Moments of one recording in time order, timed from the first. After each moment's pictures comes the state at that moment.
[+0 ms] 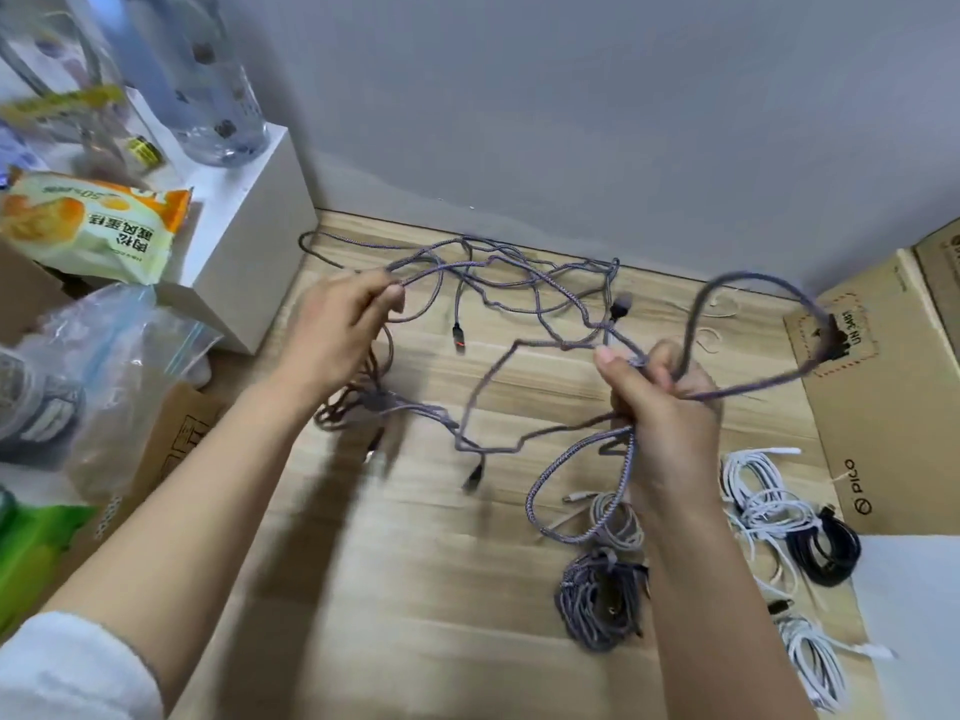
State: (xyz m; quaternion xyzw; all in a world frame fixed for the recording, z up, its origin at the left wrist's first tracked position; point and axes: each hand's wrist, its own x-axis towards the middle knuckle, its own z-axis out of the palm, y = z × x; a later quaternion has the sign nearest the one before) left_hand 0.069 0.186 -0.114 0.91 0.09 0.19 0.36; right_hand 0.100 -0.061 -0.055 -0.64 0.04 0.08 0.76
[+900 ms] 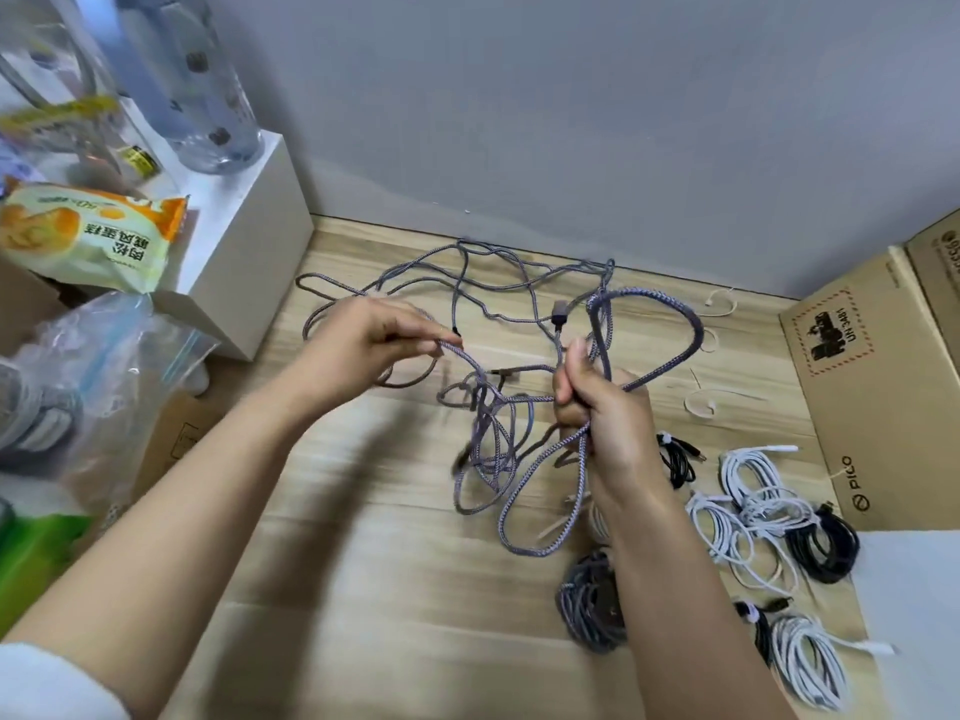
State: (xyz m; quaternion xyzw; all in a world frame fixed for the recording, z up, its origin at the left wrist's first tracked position) left_hand 0.068 0.174 -0.105 0.86 -0.02 0.05 0.51; right_hand 0.100 -0.046 -0.069 -0.66 0.02 0.24 0.71
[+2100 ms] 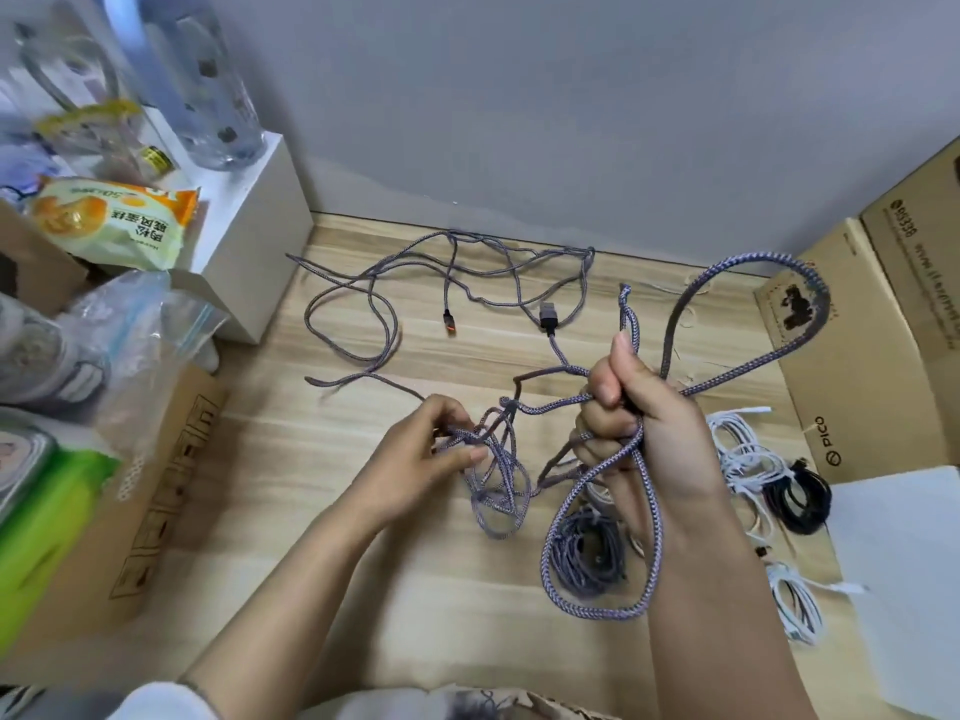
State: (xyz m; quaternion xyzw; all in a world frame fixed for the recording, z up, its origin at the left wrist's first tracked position) left_hand -0.017 0.076 -0.152 0.78 0.11 -0.03 0.61; right_hand 0.048 -0.093 -0.022 -0.52 0.06 0.31 0.79
